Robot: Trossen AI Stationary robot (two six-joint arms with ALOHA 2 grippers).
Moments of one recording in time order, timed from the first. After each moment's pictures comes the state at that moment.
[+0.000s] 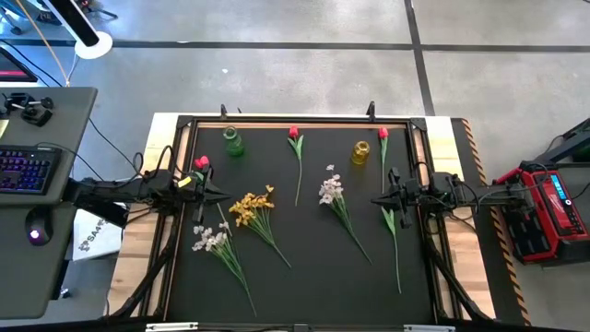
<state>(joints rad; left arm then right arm) -0.04 0.01 0.01 0.02 0.01 -0.02 0.02 0.03 0.02 0.01 -0.11 0.08</state>
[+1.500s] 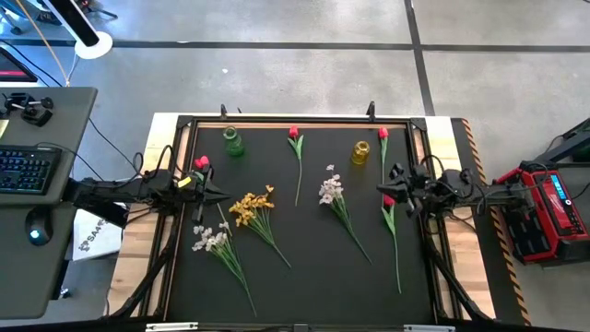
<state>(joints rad) -0.04 0.01 0.01 0.03 0.01 -0.08 0.03 0.06 0.04 0.18 0.01 0.44</state>
